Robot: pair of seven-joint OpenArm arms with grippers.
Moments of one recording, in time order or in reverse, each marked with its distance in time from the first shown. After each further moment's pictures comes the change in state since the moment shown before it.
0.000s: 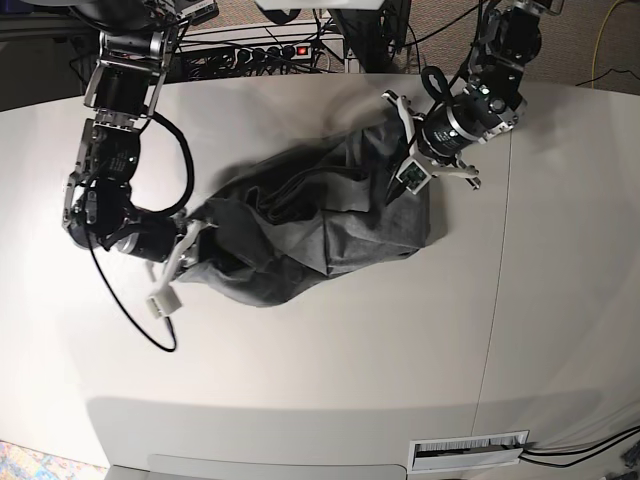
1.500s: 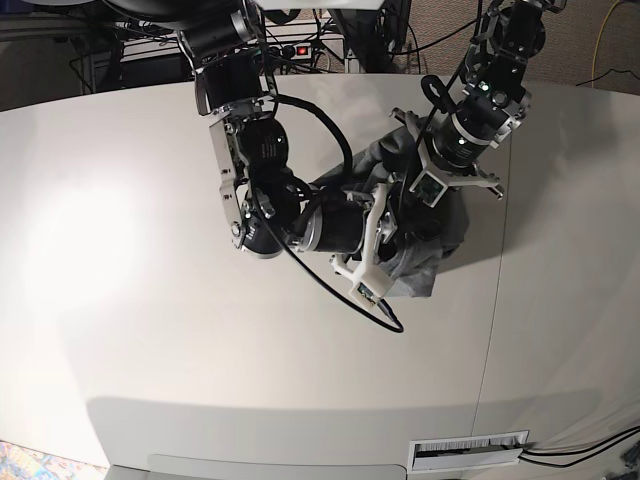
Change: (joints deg) left arm 0.5 -0.3 0.0 9.0 4.4 10.7 7.1; right arm 0.0 -19.8 -29.1 0.9 -12.6 3.1 14.0
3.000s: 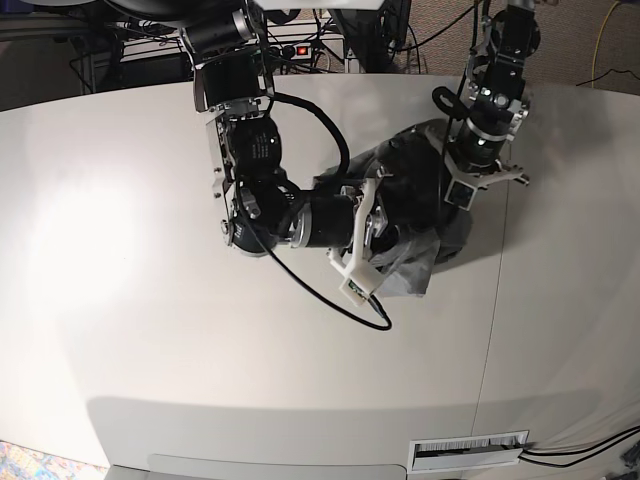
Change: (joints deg) left arm 0.3 4.2 -6.5 -13.7 4.2 6.0 -14.2; right arm -0.5 -0.2 4.1 -0.1 7.6 1.3 -6.3
